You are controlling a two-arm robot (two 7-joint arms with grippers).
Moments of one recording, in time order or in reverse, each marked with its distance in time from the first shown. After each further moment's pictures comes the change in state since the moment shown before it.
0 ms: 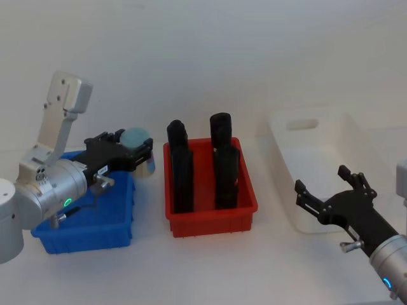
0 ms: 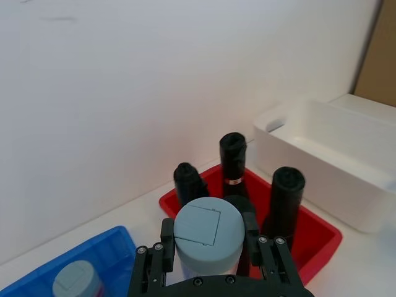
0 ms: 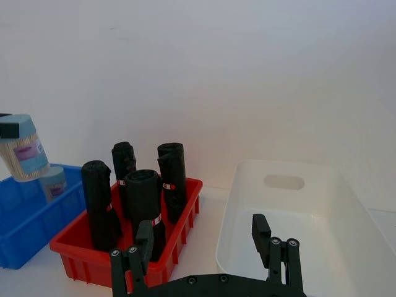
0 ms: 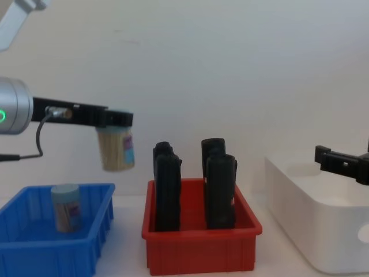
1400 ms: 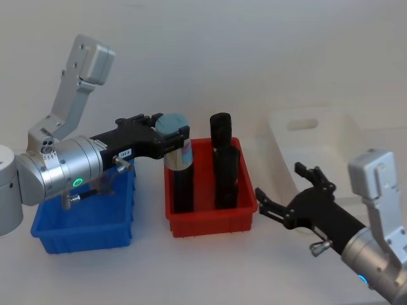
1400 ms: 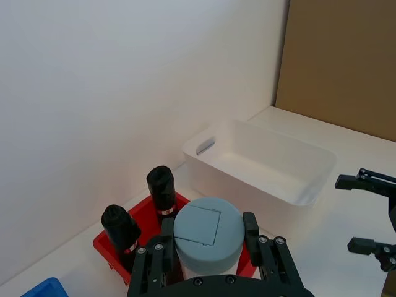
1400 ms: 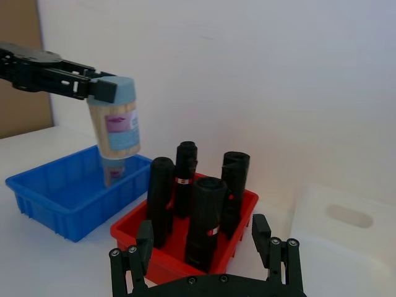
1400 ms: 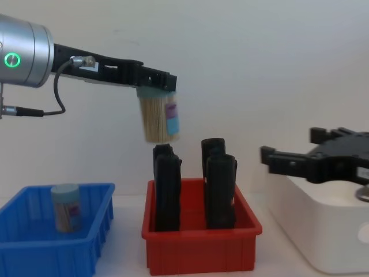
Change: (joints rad) left arm -0.065 -0.001 0.010 -0.095 -0.026 0.129 -0.196; right arm 0.061 -0.027 -0.043 -0.008 -0.127 0.056 0.172
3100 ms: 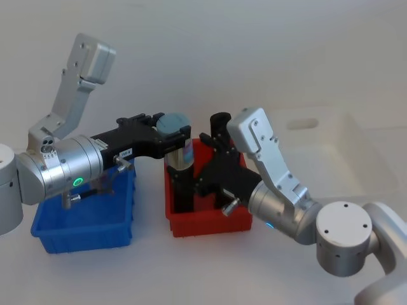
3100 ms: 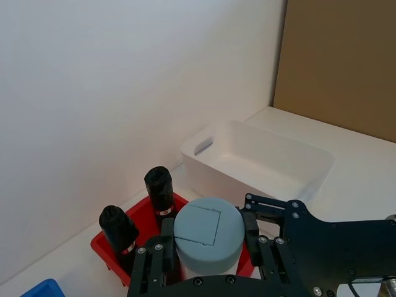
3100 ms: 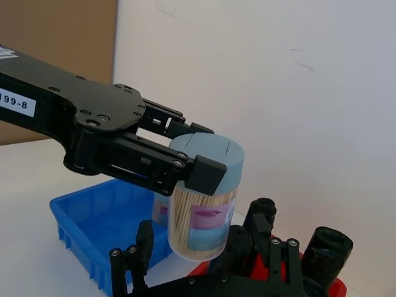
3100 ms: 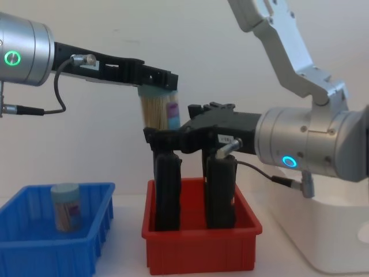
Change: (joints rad) left arm -0.002 0.000 0.000 -0.003 -0.001 0.004 -0.007; right arm 0.343 -0.252 -0.118 0.334 -0.219 0.004 0.193
